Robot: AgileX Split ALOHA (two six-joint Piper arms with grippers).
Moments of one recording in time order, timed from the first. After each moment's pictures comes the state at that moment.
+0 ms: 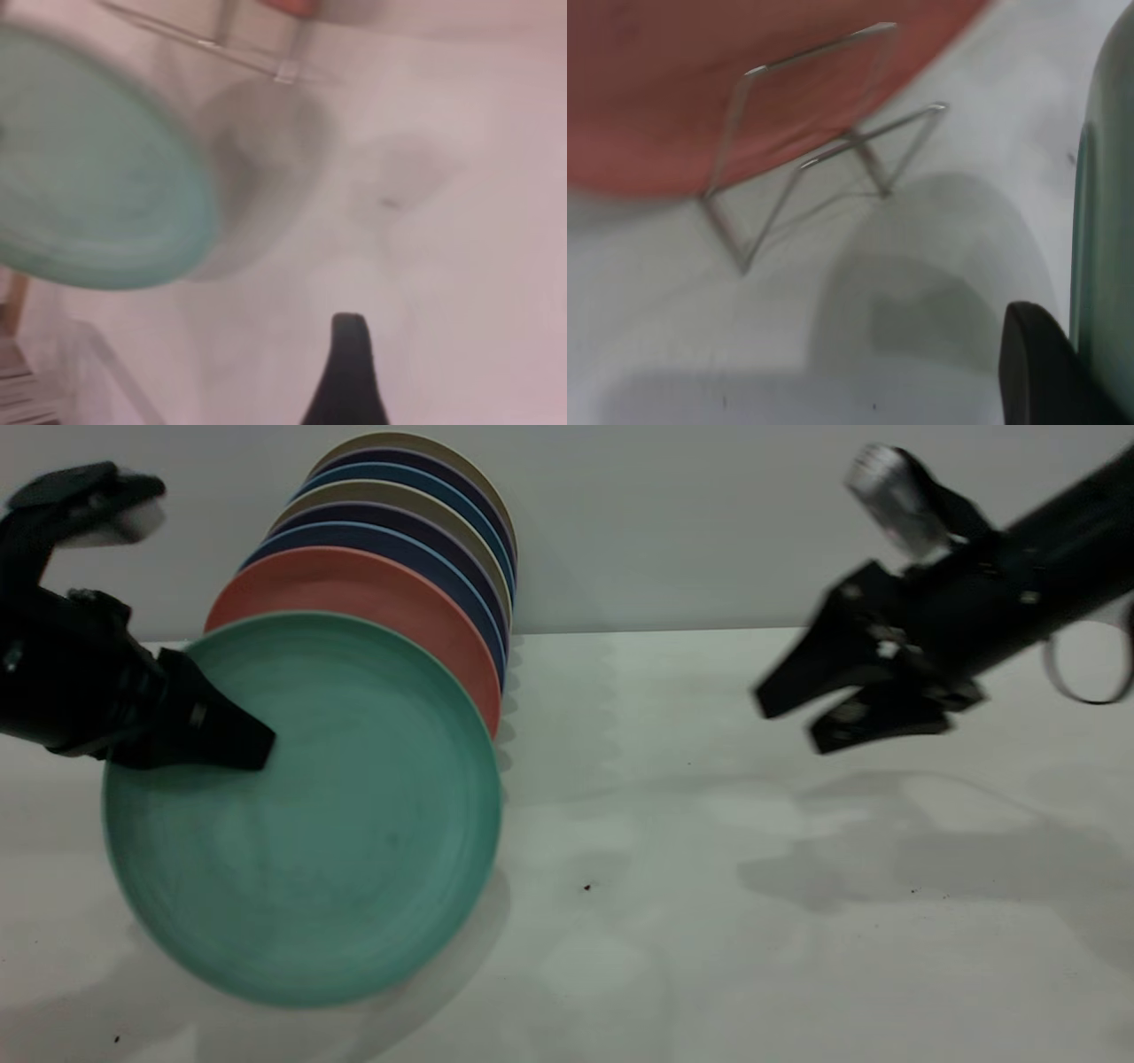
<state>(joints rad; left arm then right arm) -0.03 1.71 -0.65 -1.54 0.37 1.85 0.03 2.16 -1.24 1.17 0.91 -1.12</state>
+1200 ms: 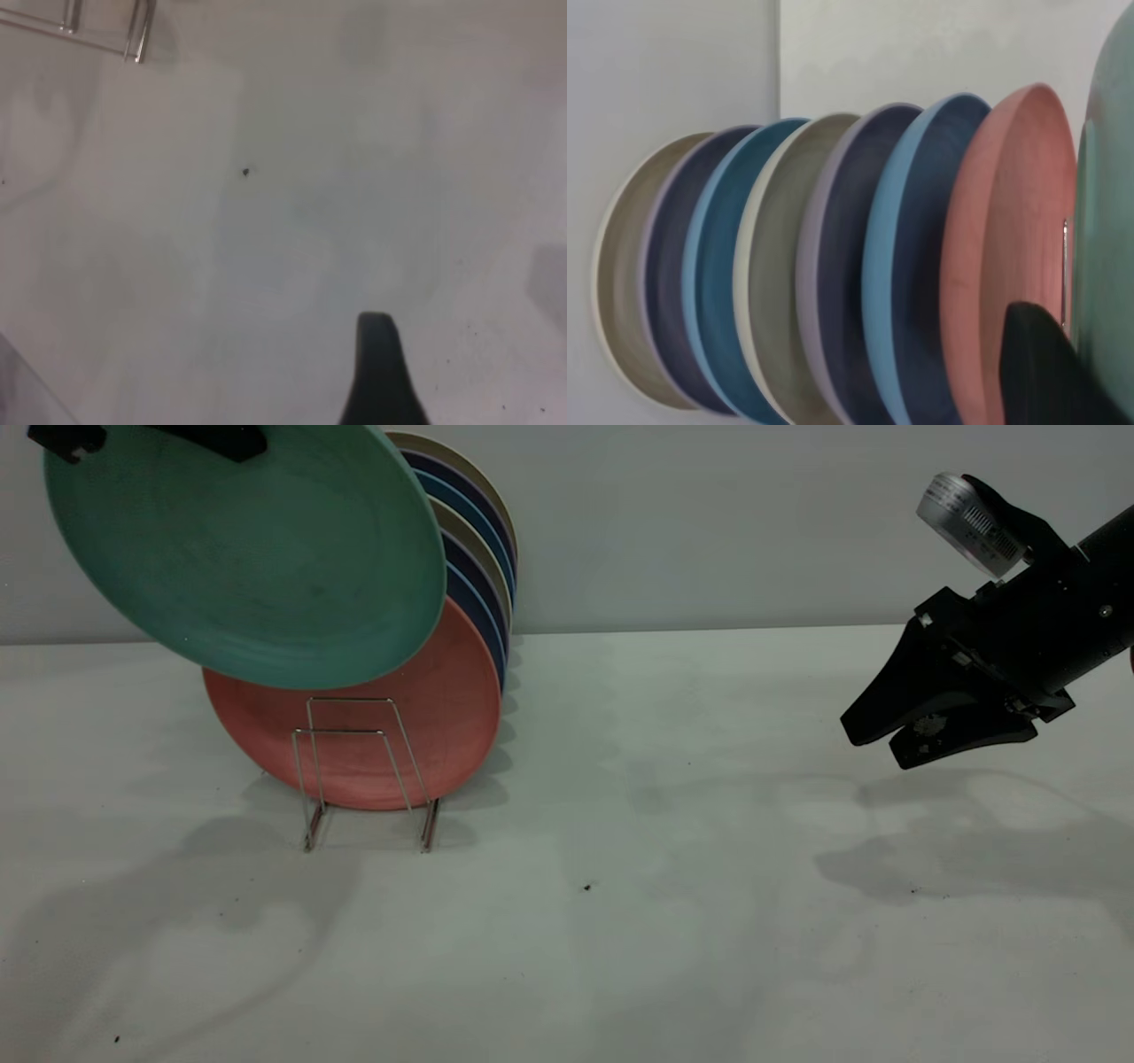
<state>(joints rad) -0.10 1.72 -1.34 -0.57 0.65 1.84 -0.05 2.16 -1.24 1.05 0.85 -1.08</state>
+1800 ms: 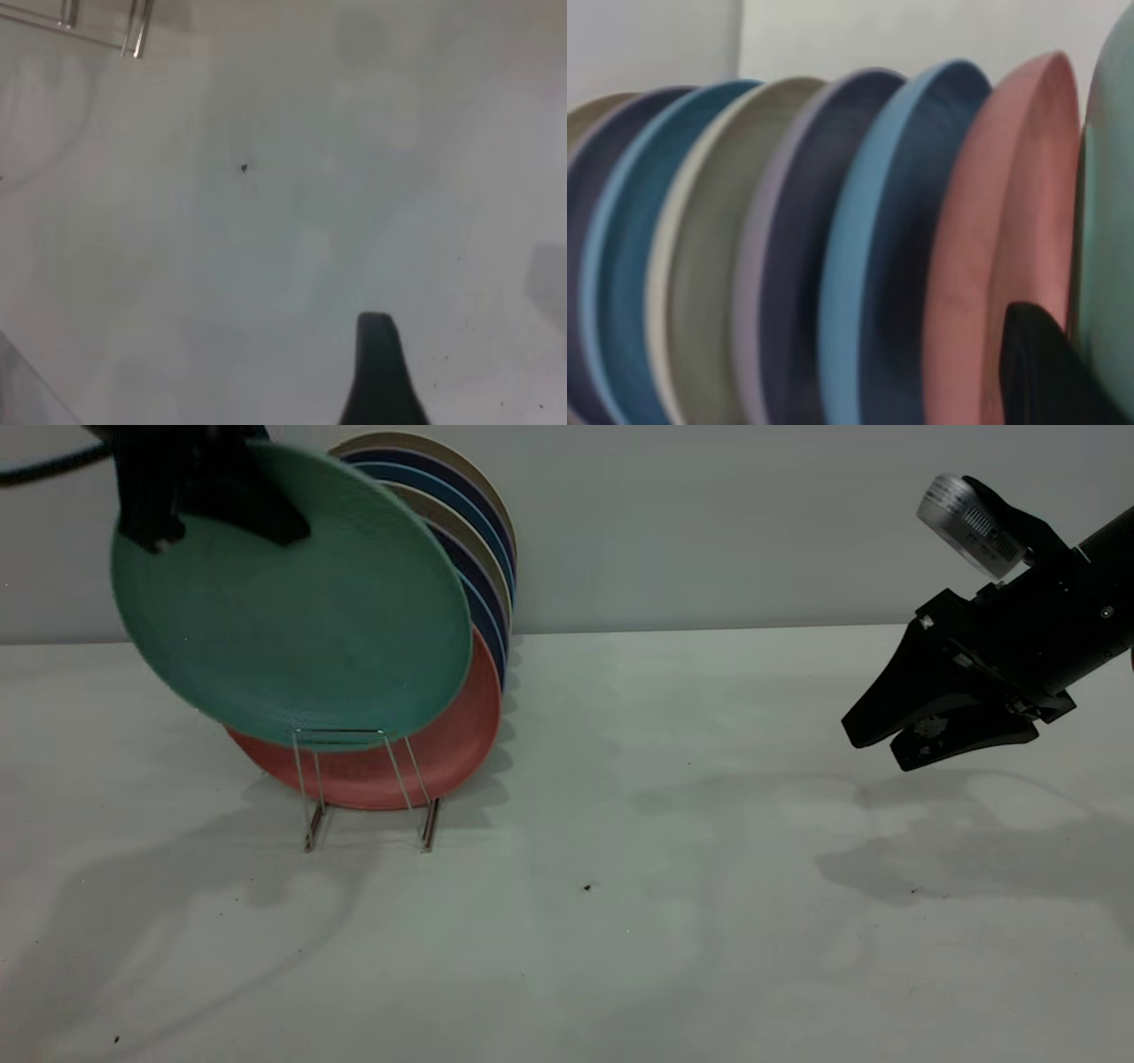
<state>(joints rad) -0.10 1.87 -1.35 -0.62 0.57 1.84 -0.05 2.16 -1.24 1.04 0.85 -1.08</state>
